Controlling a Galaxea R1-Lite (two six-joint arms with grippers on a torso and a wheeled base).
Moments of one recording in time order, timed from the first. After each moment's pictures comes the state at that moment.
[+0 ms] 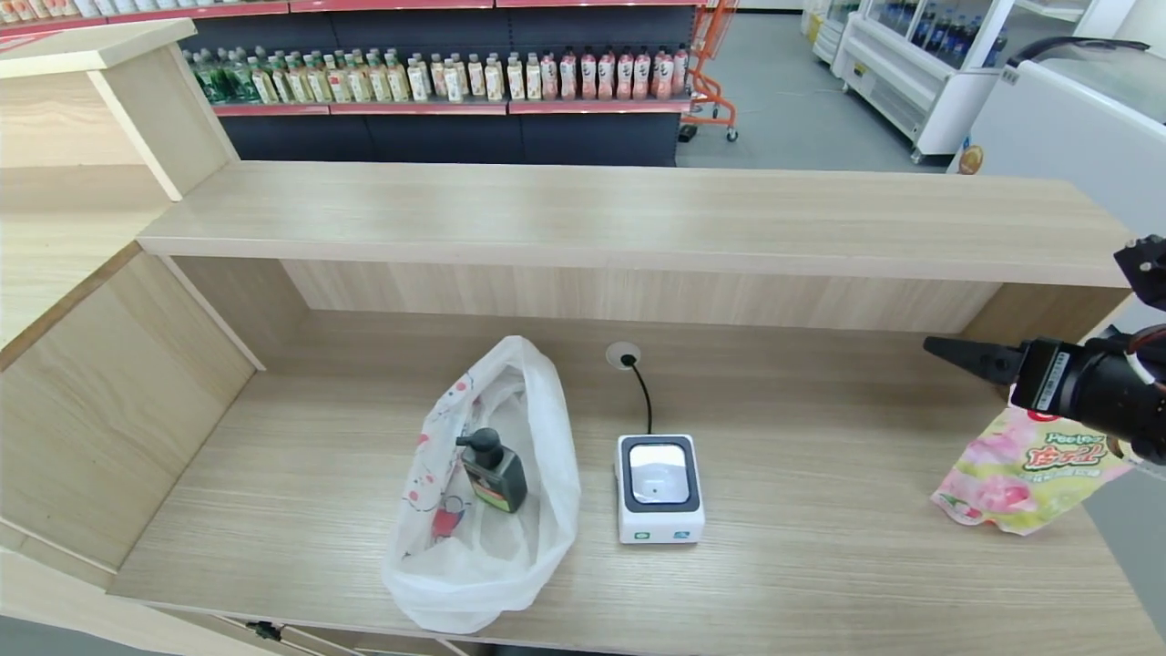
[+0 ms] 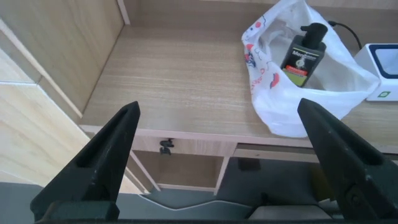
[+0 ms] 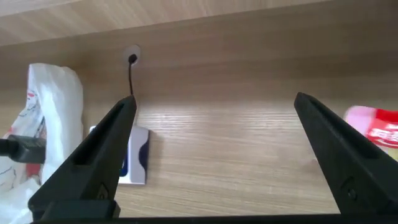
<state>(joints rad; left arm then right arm) 0.00 0.00 0.00 0.00 -0.01 0.00 -0.01 1.35 -0.63 -0.49 0.18 0.18</state>
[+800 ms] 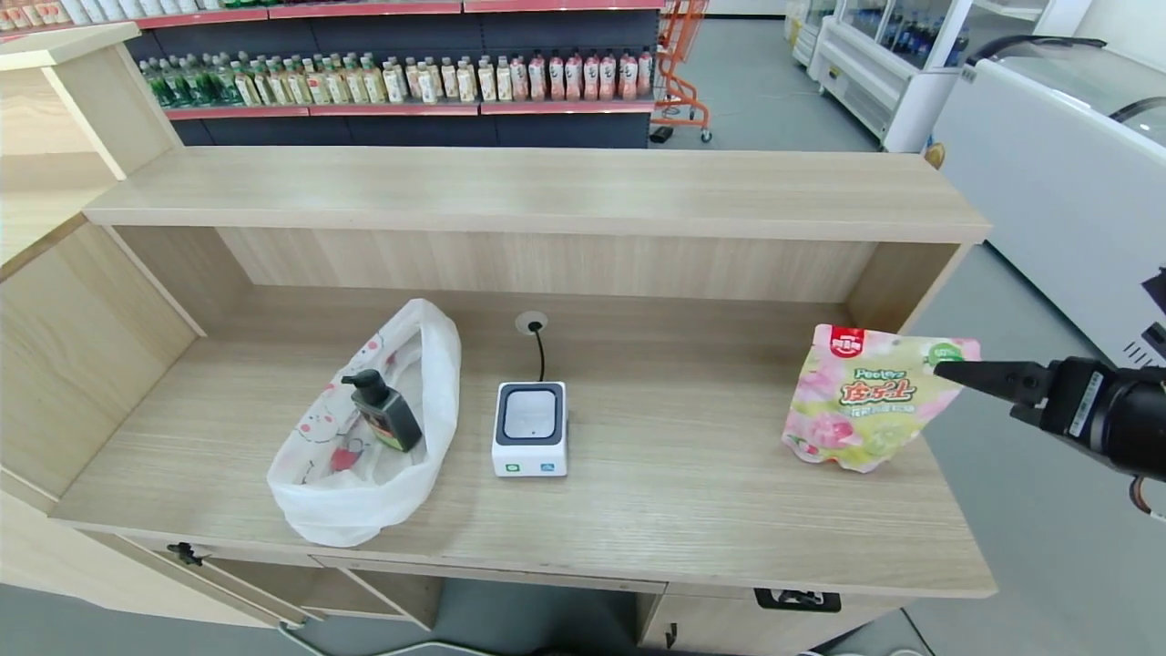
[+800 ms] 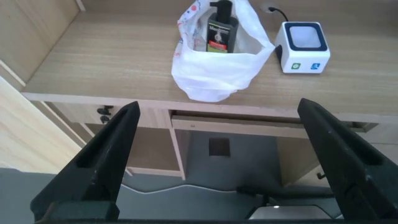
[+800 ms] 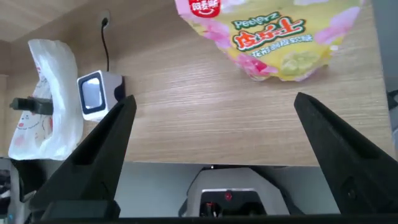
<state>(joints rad) 0.00 0.00 0.00 0.00 -0.01 0.00 0.05 1.26 -0.66 -0.26 0.18 0.40</state>
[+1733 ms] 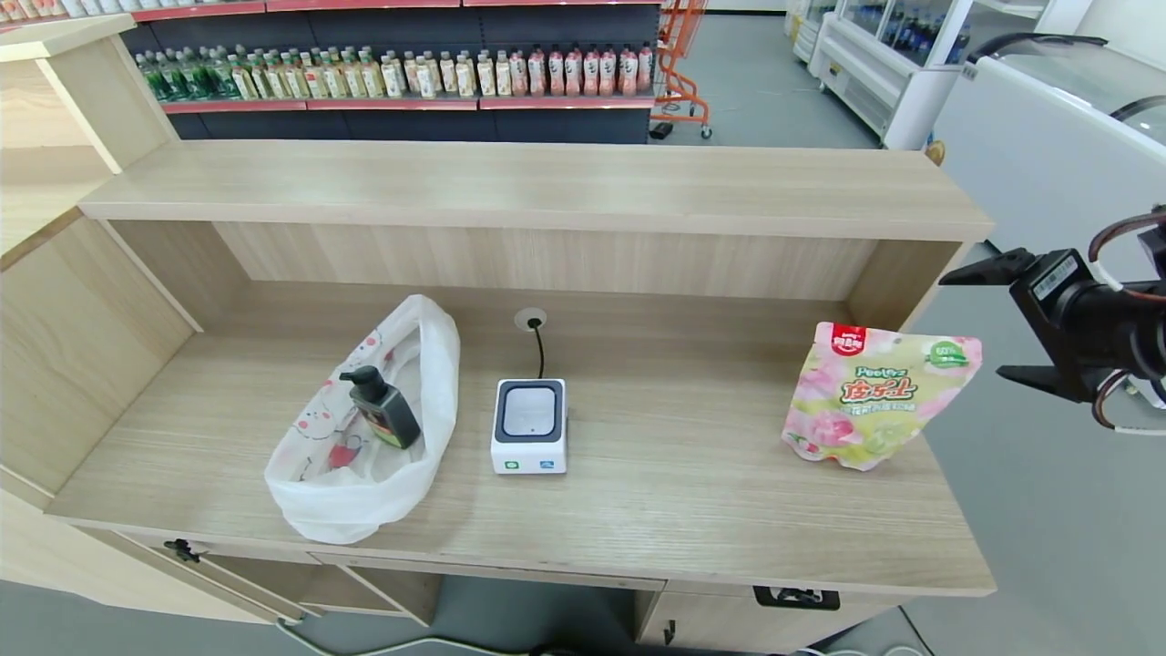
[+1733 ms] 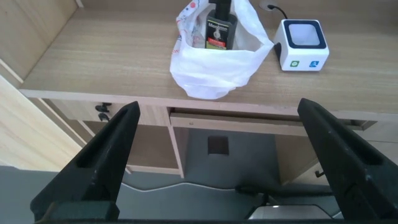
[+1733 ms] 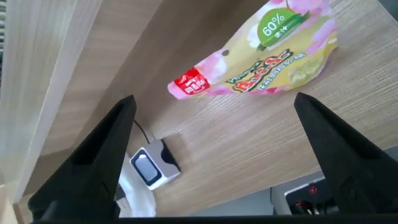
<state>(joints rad) 0.00 0.00 0.00 0.00 -0.01 0.00 0.02 1.46 -1.07 0.04 0.04 0.89</state>
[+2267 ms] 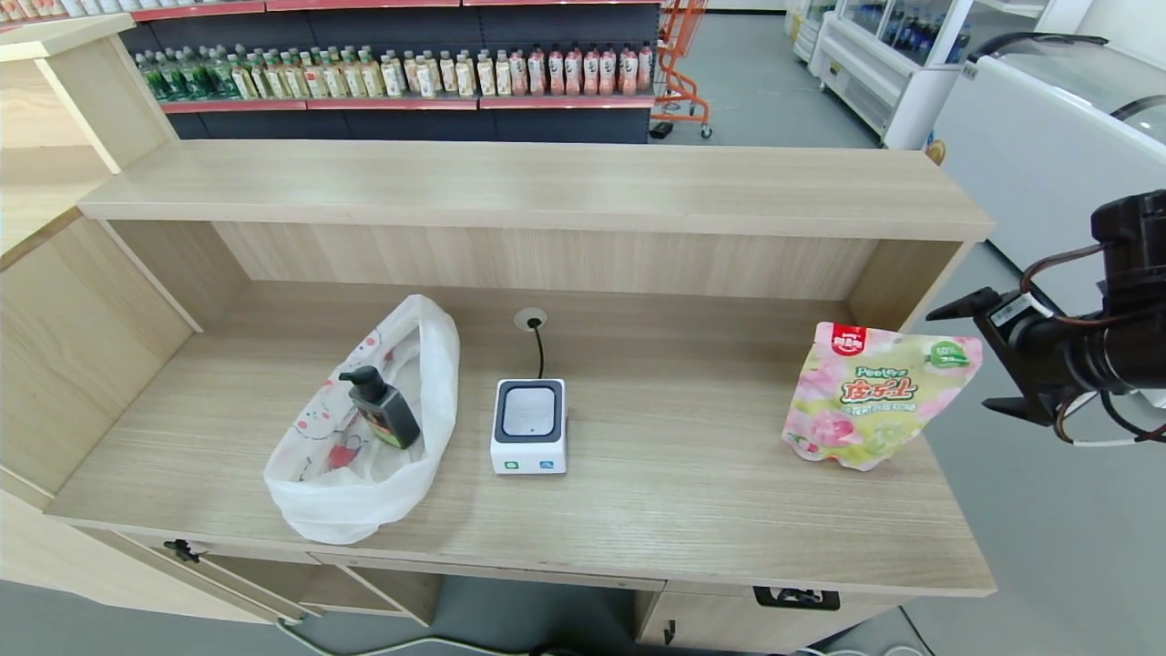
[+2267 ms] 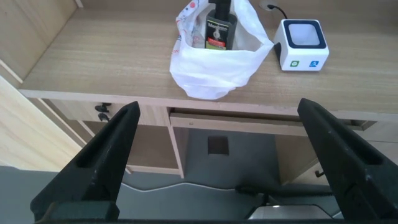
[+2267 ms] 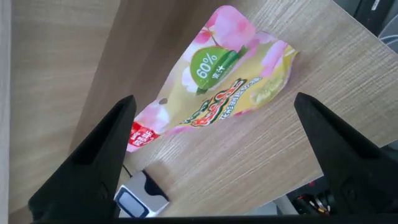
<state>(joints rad) 0.00 0.00 0.00 0.00 -0.01 0.00 -0.04 1.63 -1.09 0.03 0.00 0.96</state>
